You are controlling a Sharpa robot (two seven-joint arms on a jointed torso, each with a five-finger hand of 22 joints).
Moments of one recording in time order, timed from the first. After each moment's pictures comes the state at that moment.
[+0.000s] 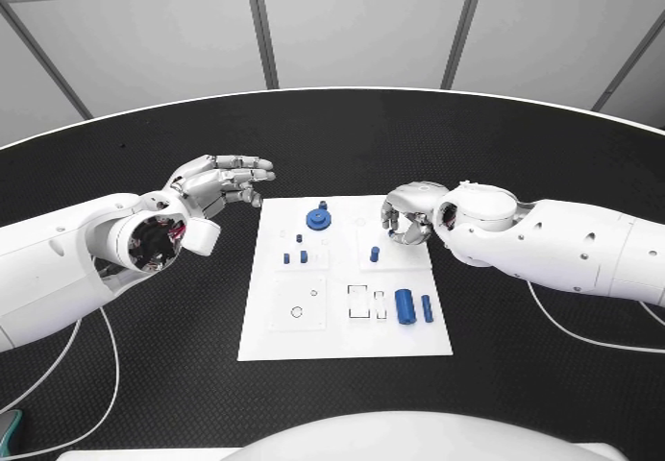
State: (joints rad) left arm 1.23 -0.86 -0.03 1.44 -0.04 -0.08 0.17; left_hand 1.32 -0.20 0.59 -0.06 0.39 0.88 0.19 0.29 0.45 0.98 0.11 0.41 0.18 1.11 0.03 1.12 0.43 0.18 1.04 0.11 0.94 0.60; right arm 1.20 -0.76 -0.09 1.37 -1.70 -0.13 -0.17; right_hand 1.36 -0.27 0.58 0.14 0.29 0.96 0.15 0.25 0.39 1.10 0.08 0.21 0.33 1.46 -0.01 1.41 1.31 0.06 1.47 0.09 1.25 1.31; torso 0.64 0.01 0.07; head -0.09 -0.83
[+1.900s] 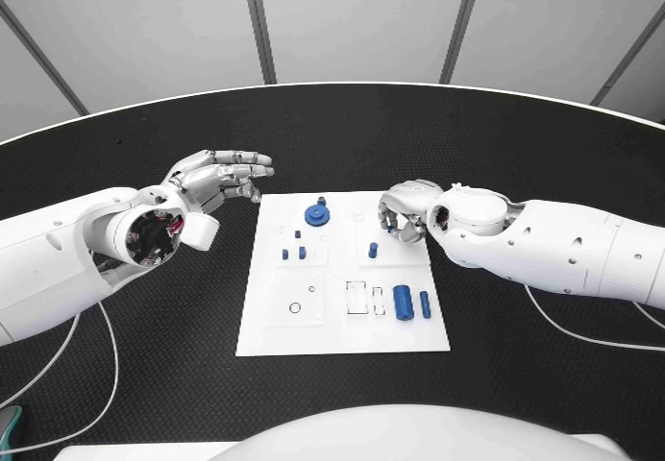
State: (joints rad) left arm 1.23 -0.86 -0.03 1.43 -0.04 -0.08 0.15; left_hand 1.34 -0.18 0.59 -0.06 0.39 0.88 0.19 0.28 0.45 0.97 0.12 0.40 0.18 1.10 0.03 1.11 0.42 0.17 1.03 0.11 0.94 0.60; right arm 1.18 -0.74 -0.09 1.36 -1.78 -0.16 -0.20; right_hand 1.41 -0.20 0.63 0.03 0.26 1.06 0.12 0.30 0.43 1.23 0.05 0.18 0.31 1.47 -0.03 1.43 1.31 0.06 1.47 0.07 1.31 1.31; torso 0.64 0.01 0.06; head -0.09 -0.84
